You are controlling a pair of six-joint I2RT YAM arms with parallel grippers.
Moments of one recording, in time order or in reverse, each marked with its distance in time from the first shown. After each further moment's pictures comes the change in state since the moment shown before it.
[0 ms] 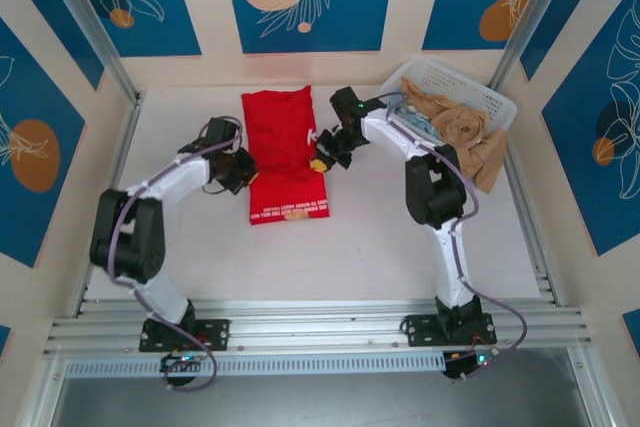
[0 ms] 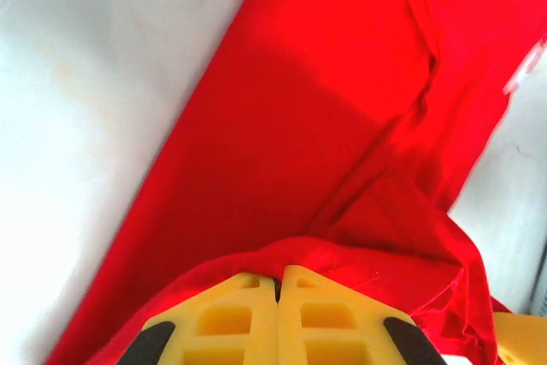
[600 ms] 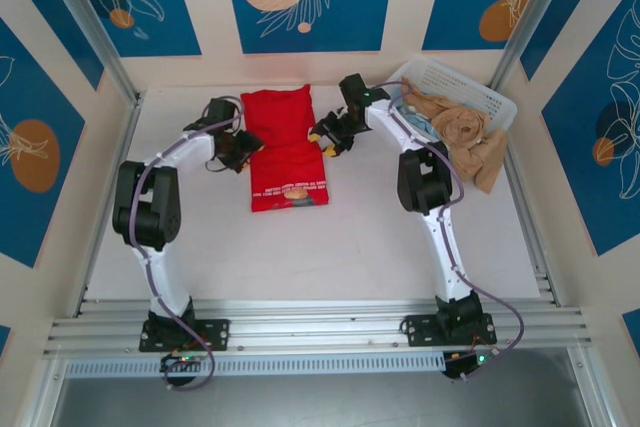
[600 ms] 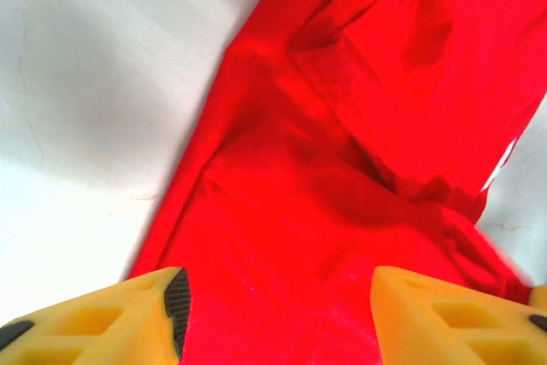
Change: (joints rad) left arm 0.057 0.211 0.231 -0.005 0.010 0.111; right arm -0.084 0.216 0.294 0.024 -0.023 -0.063
